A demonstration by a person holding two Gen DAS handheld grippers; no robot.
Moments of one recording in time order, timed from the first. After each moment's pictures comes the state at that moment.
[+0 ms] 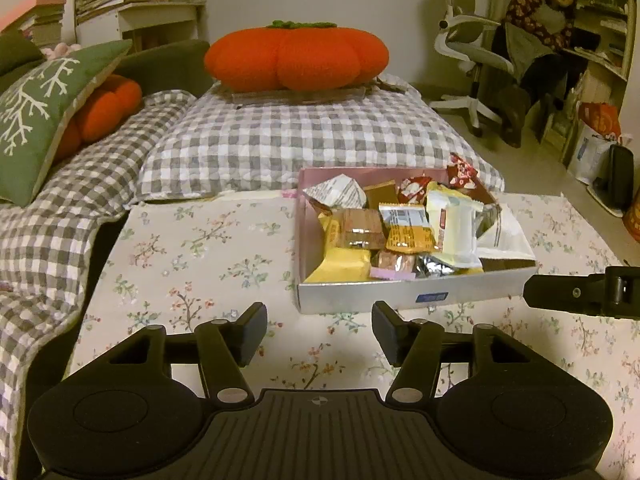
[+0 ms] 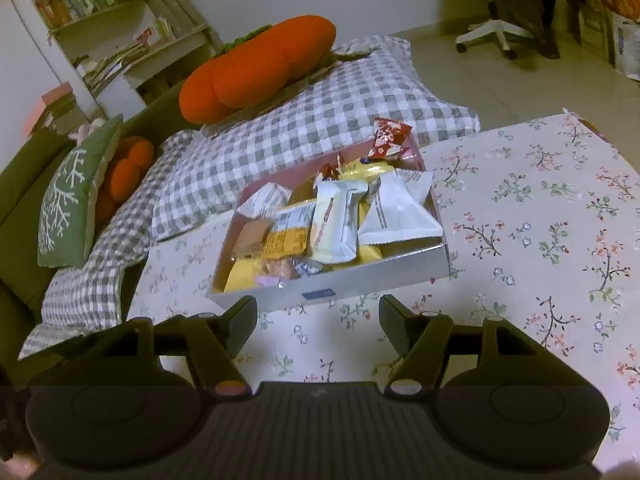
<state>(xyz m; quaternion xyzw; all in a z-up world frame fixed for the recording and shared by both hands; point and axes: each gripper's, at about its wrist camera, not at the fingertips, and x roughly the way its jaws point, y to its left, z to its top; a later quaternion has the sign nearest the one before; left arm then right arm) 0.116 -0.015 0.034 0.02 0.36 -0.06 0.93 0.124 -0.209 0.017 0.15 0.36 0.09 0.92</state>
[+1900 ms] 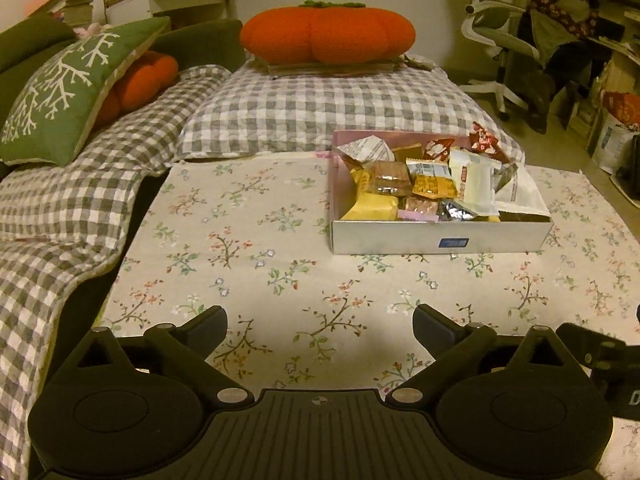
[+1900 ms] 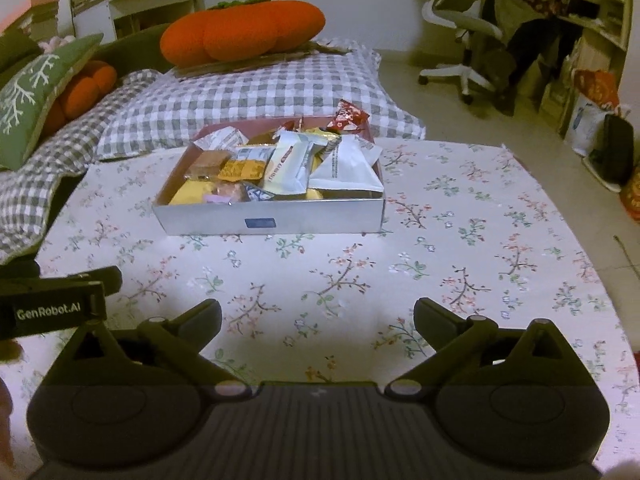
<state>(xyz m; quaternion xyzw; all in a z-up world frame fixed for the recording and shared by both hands) 0.072 -0.004 0.027 0.02 0.39 -0.01 0.92 0.066 -0.173 0.001 -0.02 0.37 -0.02 0.93</state>
